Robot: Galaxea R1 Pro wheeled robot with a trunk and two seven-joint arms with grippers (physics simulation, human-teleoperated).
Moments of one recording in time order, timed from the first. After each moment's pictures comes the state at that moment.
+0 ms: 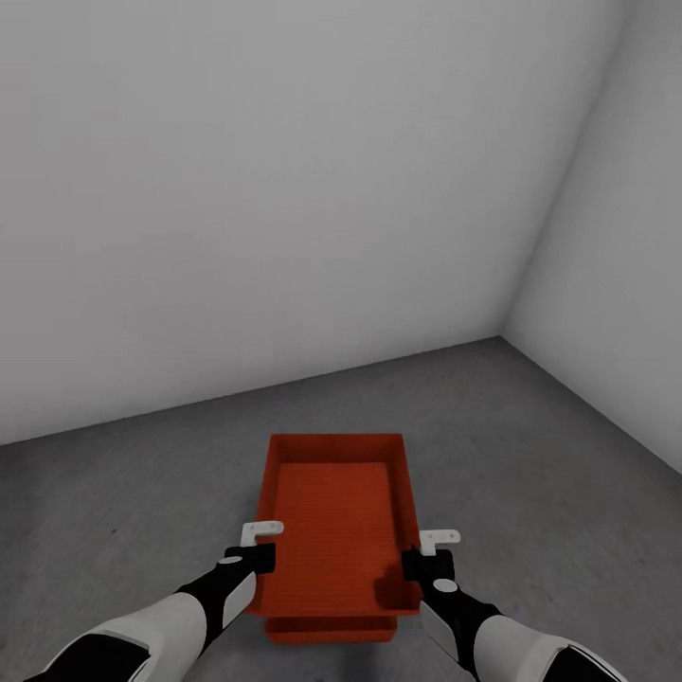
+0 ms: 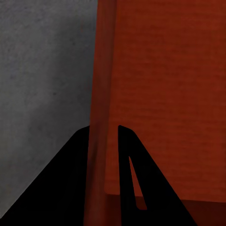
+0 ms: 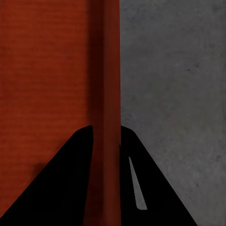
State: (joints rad) left arm -0.75 -0.10 -0.19 -0.08 0.25 -0.02 0.16; right arm -0.70 0.11 0.70 -0.08 -0.61 -0.22 -0.24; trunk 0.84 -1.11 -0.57
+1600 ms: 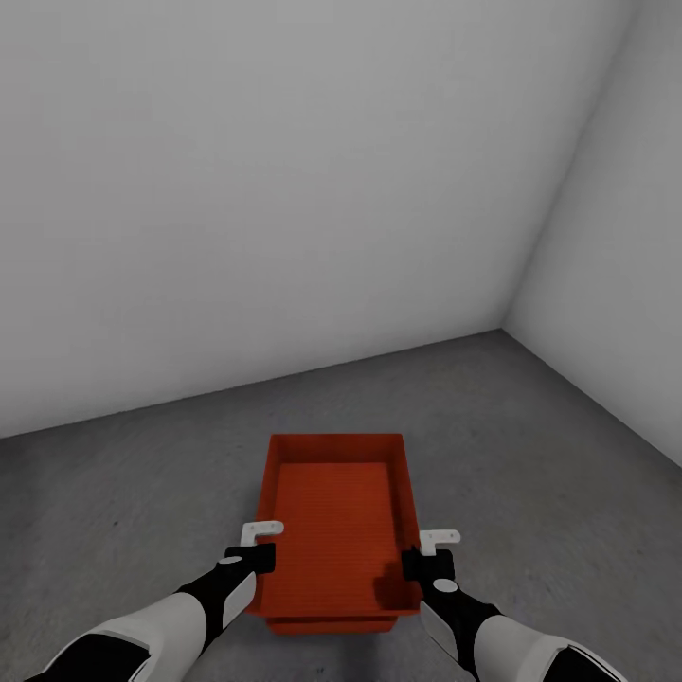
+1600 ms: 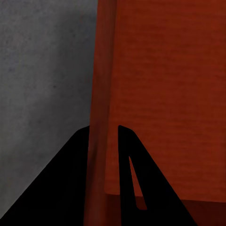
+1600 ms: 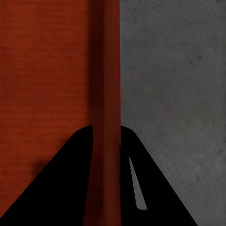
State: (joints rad) left arm -0.75 -0.10 -0.19 -0.08 0.25 -0.02 0.16; right arm -0.70 0.11 0.70 -0.08 -0.61 -0.22 -0.24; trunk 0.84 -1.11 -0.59
